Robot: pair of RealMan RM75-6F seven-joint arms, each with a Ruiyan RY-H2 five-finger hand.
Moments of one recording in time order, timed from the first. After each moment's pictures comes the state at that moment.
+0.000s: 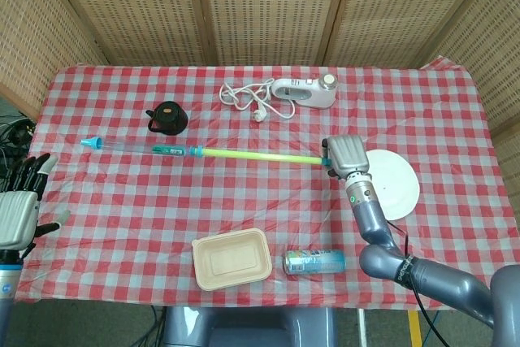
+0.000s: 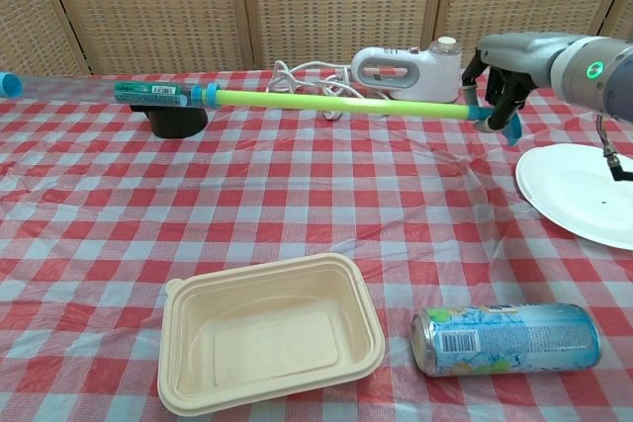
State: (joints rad) left arm -0.19 -1.12 -0.14 -1.70 1.40 1.41 0.17; right arm 0.83 -1.54 0.35 -1.41 -0.71 0.95 -0.66
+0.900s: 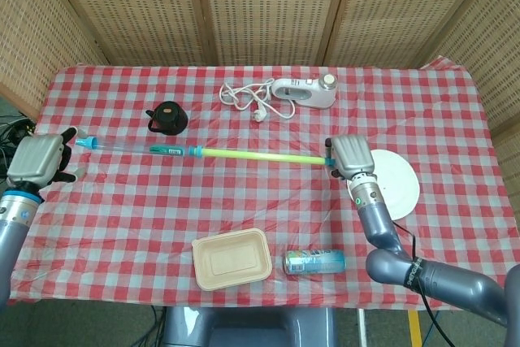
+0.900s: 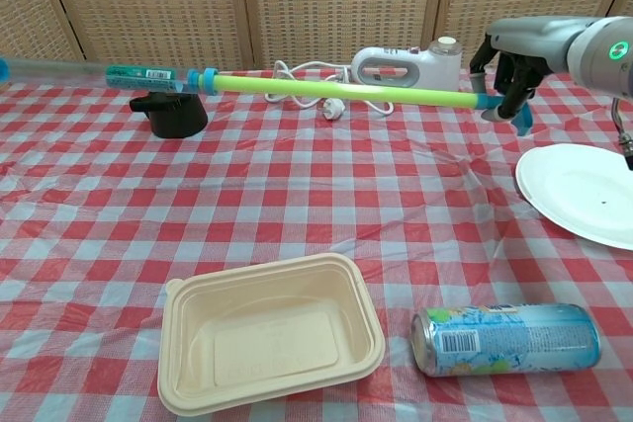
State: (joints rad) left arm -0.52 -0.98 -0.29 -1.71 0.92 0.92 0.29; right arm 0.85 -1.46 0.31 -1.51 -0.67 1.00 -0.63
